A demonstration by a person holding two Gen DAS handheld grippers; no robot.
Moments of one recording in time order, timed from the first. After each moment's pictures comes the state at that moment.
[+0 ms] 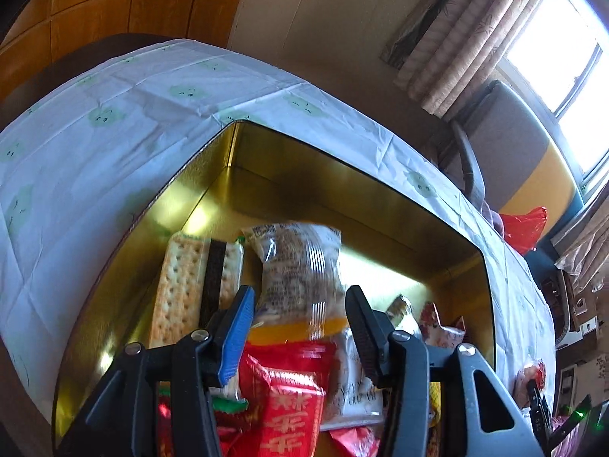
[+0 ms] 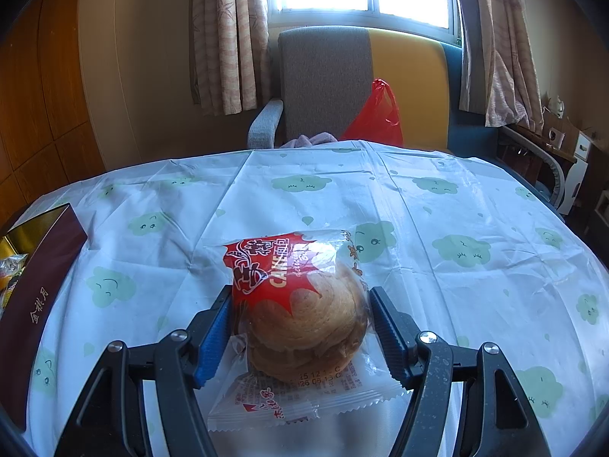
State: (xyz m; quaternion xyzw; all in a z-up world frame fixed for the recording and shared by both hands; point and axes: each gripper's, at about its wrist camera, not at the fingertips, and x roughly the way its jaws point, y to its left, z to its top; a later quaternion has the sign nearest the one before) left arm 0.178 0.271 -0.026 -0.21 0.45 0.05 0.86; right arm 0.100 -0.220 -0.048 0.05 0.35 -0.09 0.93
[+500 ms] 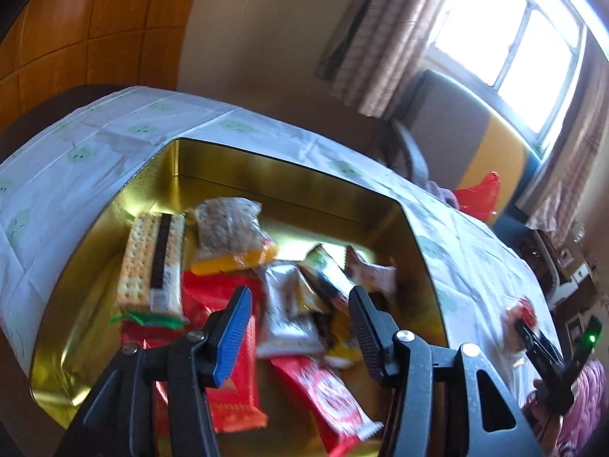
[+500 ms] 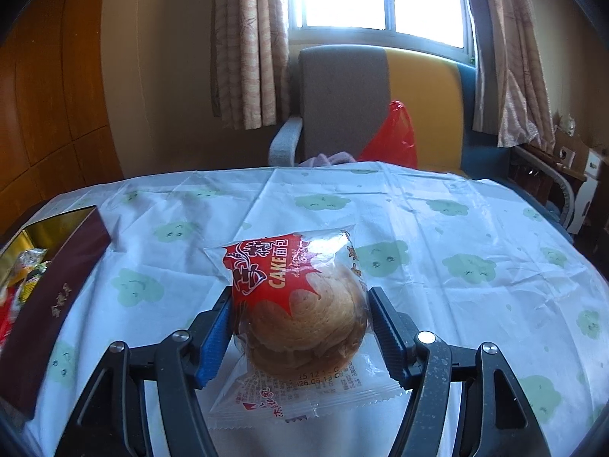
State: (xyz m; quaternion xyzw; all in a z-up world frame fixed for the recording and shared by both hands) left arm 0.110 0.212 -0.003 -0.15 0.39 -0.03 0.91; right arm 0.086 -0.206 -0.035 0.04 0.32 -0.05 0.94
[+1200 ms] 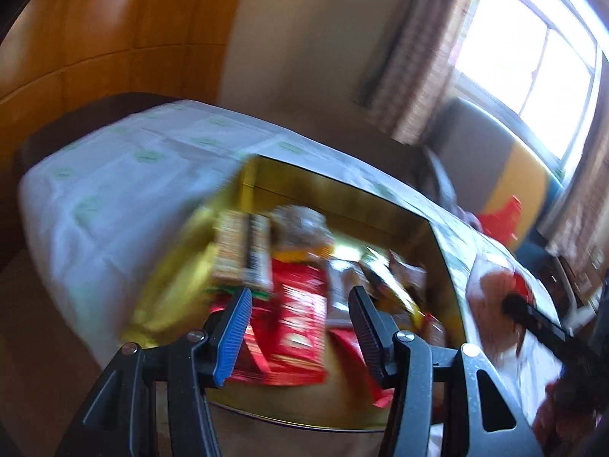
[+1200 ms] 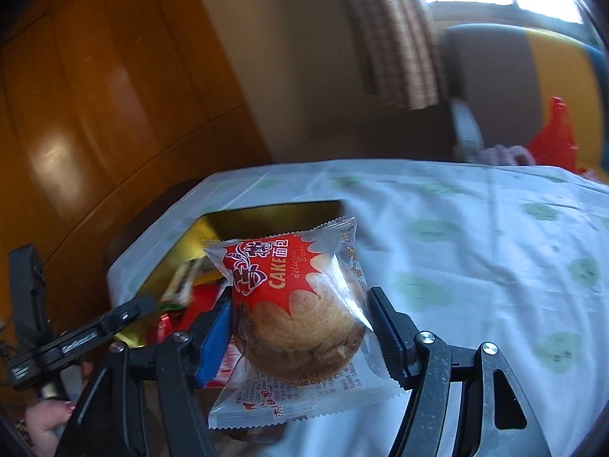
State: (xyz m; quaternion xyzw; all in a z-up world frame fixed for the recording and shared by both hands) left arm 0.053 0.256 0.019 -0.17 0.35 0.06 0.92; right arm 0.086 -0.030 0.025 0.10 0.36 0.23 0.90
